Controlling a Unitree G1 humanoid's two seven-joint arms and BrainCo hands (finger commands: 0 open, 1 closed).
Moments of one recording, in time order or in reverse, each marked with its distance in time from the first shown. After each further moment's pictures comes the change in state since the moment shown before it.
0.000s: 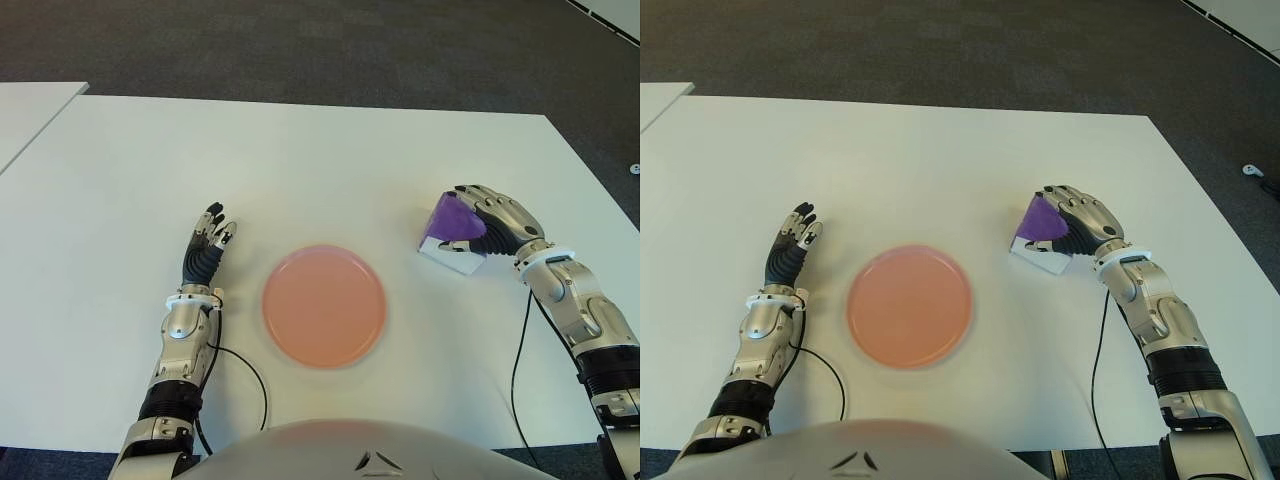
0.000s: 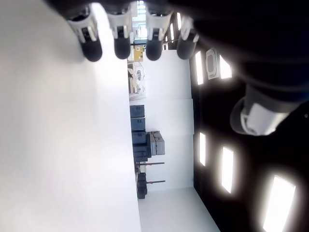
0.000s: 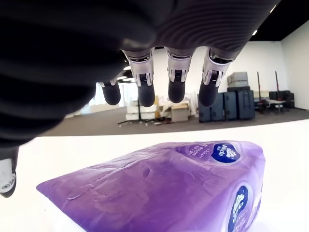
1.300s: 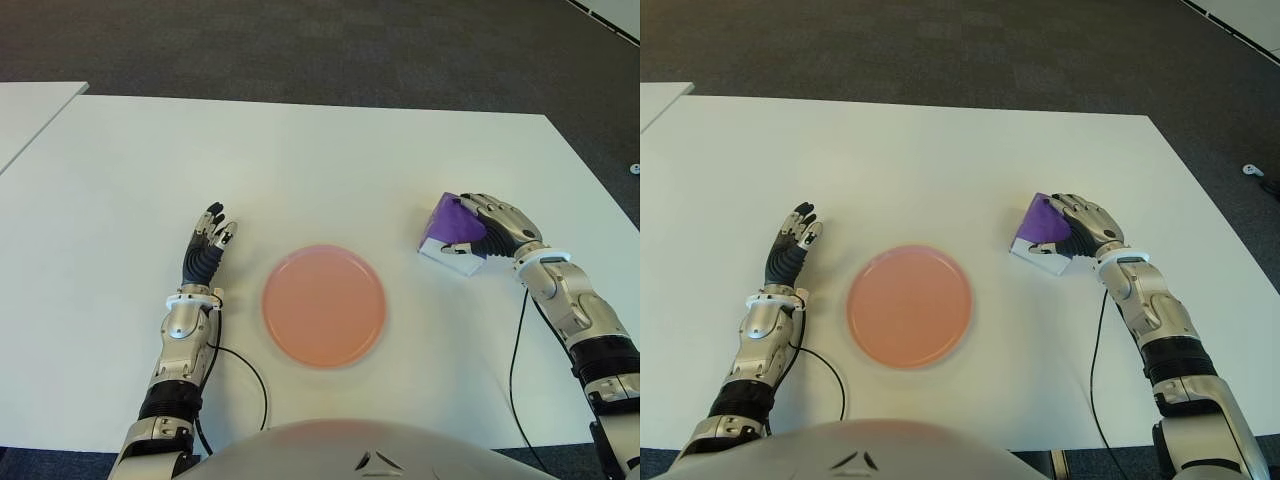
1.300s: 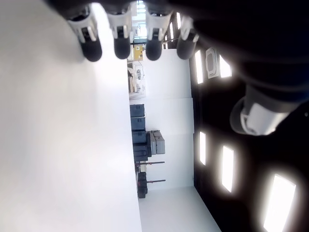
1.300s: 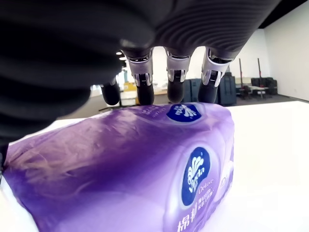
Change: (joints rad) left arm -0.001 0.001 0.005 0.003 0.008 -0.011 0.001; right arm -0.076 0.005 0.079 0.190 -0.023 0.017 -0.058
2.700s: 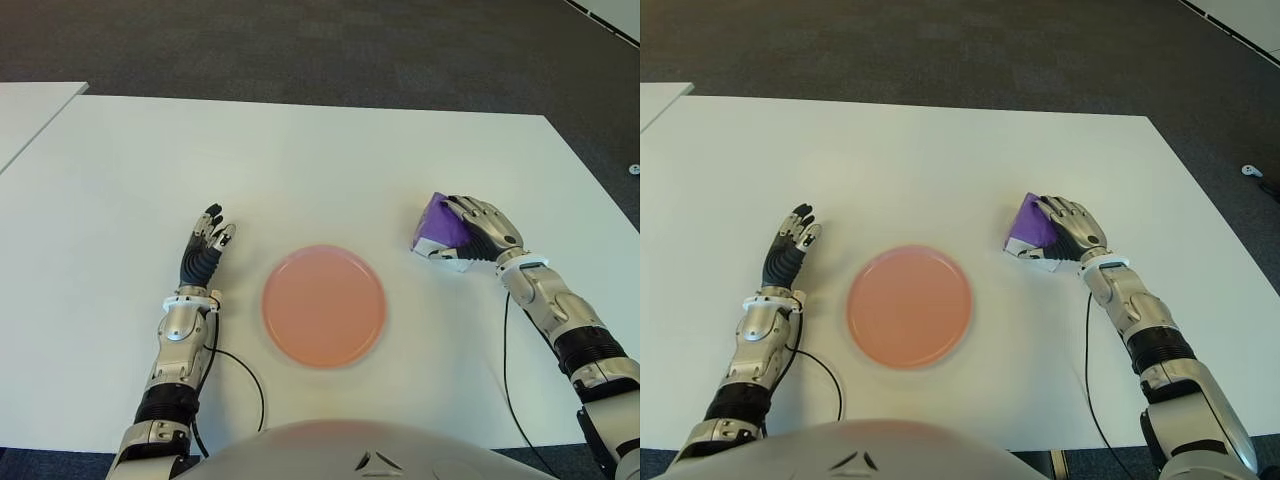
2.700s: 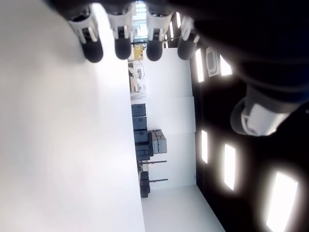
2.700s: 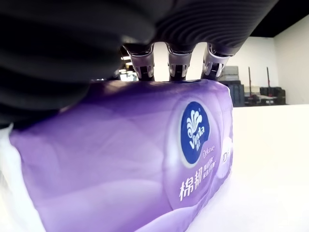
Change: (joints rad) left arm 0.018 0.011 -0.001 -0.019 0.008 0.004 0.000; right arm -0.069 0.022 0.161 0.159 -0.030 -0.053 -0.169
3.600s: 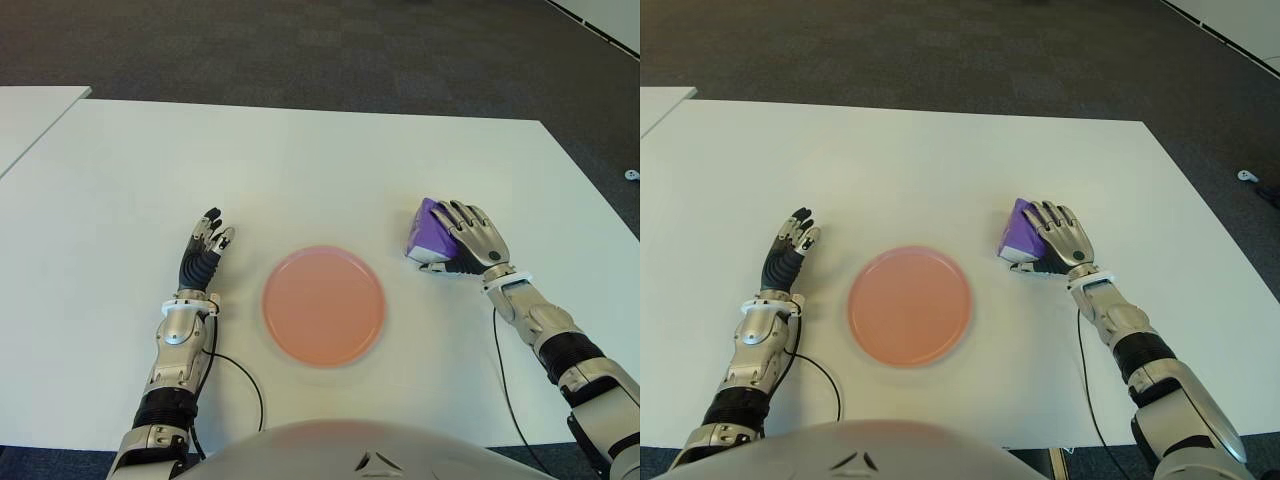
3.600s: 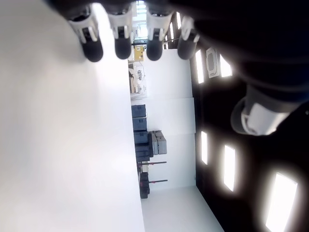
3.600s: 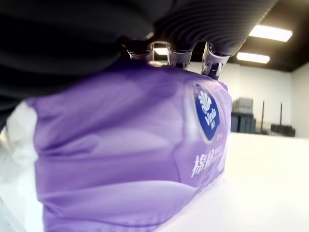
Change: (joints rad) left arm 0.016 0.000 0.001 -0.008 -0.001 0.008 0.000; right arm -0.007 0.038 0.200 0.116 -0.206 0.137 -0.382
